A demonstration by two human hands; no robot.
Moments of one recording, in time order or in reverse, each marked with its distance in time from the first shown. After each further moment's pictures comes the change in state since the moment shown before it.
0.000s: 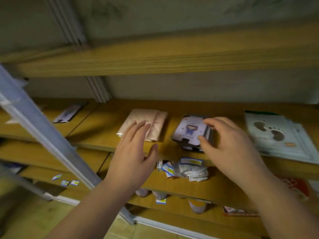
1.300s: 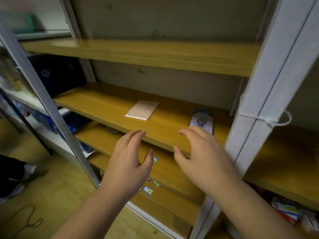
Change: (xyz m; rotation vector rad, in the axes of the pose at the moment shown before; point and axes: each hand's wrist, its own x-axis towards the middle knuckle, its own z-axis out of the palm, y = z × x) left_hand -0.043 -0.490 -0.227 0.024 0.178 -0.316; right_hand 0.088 -0.475 0.351 0.027 -0.200 -0.310
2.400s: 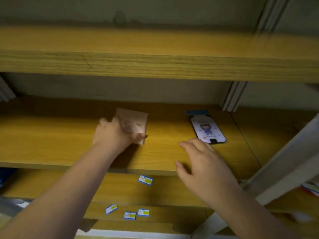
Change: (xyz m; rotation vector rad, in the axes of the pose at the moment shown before) left_hand 0.264 -0.145 0.082 0.220 -0.460 -0.098; right_hand 0.089 -0.038 0.102 -0.248 -0.037 0.377
